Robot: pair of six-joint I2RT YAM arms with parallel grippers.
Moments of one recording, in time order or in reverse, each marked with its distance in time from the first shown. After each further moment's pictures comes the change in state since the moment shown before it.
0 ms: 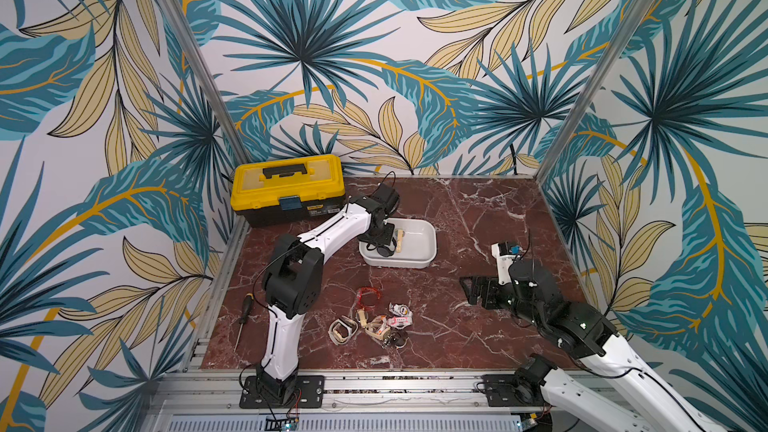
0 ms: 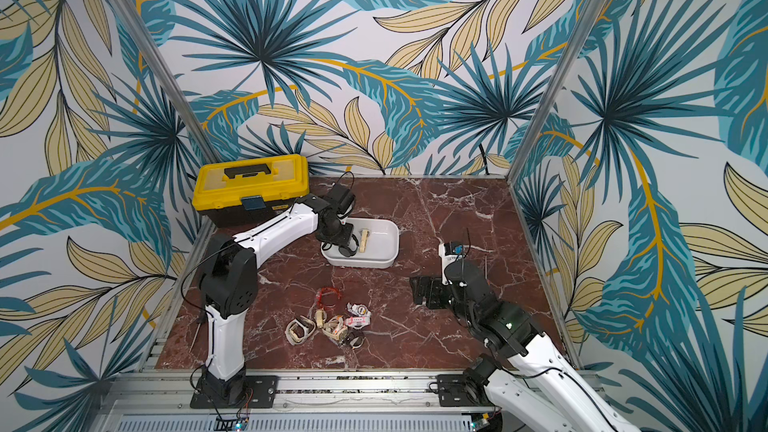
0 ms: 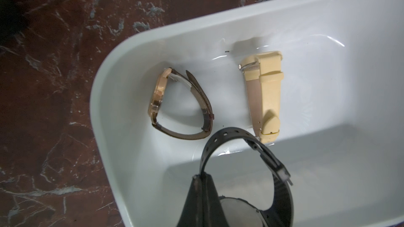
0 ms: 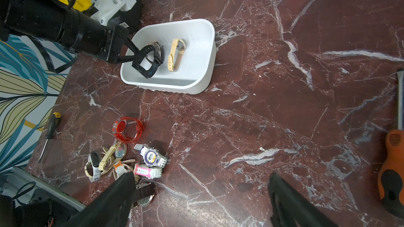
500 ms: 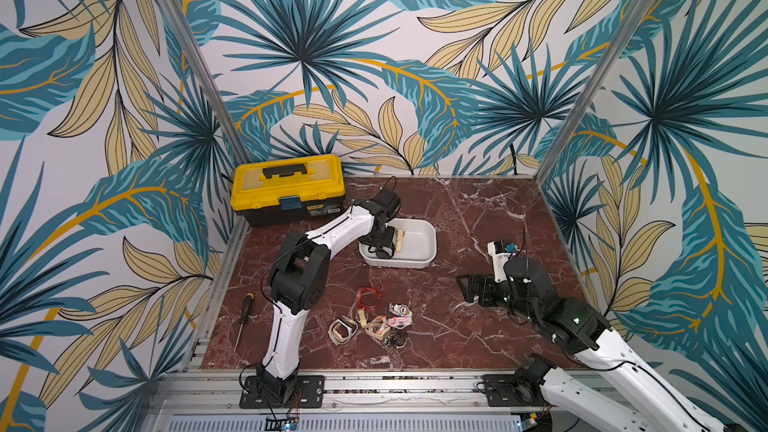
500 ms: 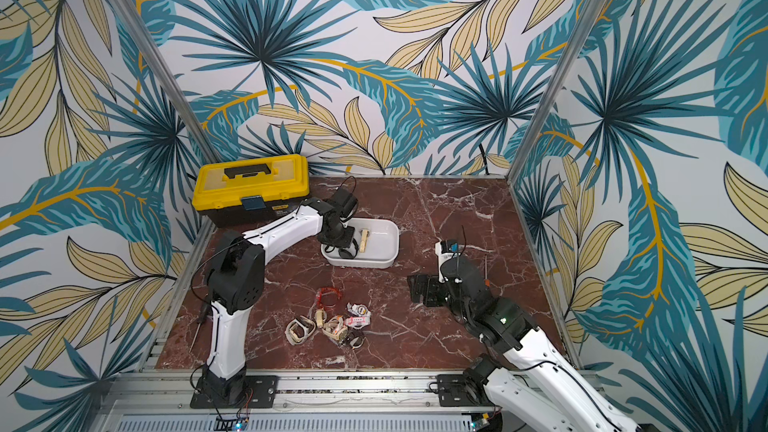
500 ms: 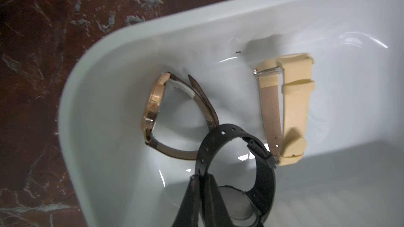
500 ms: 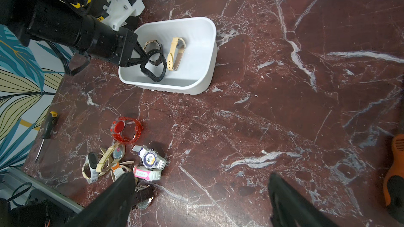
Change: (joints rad) left arm -0.001 0.060 -0.012 0.042 -0.017 -0.005; right arm 0.000 0.031 -0.002 0.027 -0.001 -0.006
